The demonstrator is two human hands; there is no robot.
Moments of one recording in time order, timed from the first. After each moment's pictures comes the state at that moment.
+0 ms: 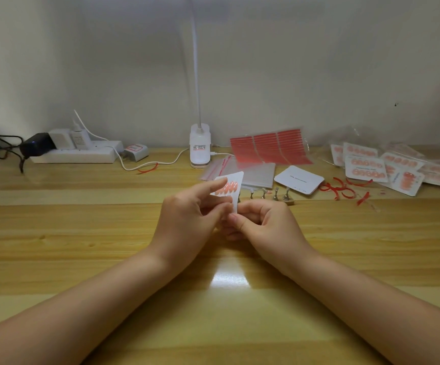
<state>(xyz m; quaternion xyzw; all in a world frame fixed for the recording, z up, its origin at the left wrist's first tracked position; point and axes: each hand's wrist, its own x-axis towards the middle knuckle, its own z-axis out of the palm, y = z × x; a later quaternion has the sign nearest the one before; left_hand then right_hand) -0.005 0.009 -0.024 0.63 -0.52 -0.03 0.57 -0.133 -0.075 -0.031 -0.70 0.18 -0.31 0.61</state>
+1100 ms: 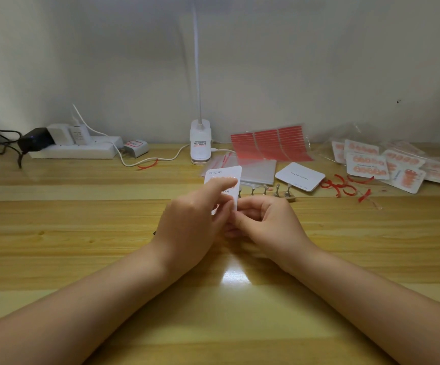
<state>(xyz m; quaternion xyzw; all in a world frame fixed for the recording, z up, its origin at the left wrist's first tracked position) -0.009 0.015 -0.019 0.62 -0.63 0.16 0.44 -0.132 -0.074 -0.029 -0.70 0.20 -0.31 0.61</state>
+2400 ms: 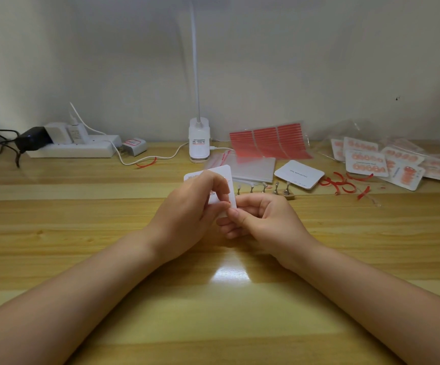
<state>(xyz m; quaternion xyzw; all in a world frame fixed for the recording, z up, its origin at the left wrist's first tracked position) 0.016 0.007 -0.021 0.58 -0.70 0.10 0.41 -0.134 -0.075 -0.026 -0.68 0.19 -0.28 0.65</state>
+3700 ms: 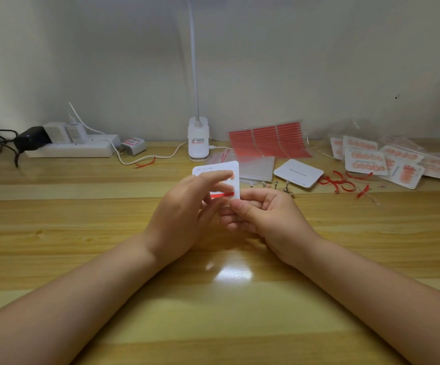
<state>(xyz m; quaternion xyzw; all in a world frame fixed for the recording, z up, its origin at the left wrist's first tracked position) 0.015 0.006 -0.028 0.55 -0.69 0.17 0.44 -0.133 -0.080 -0.023 -0.59 0.18 -0.28 0.73</state>
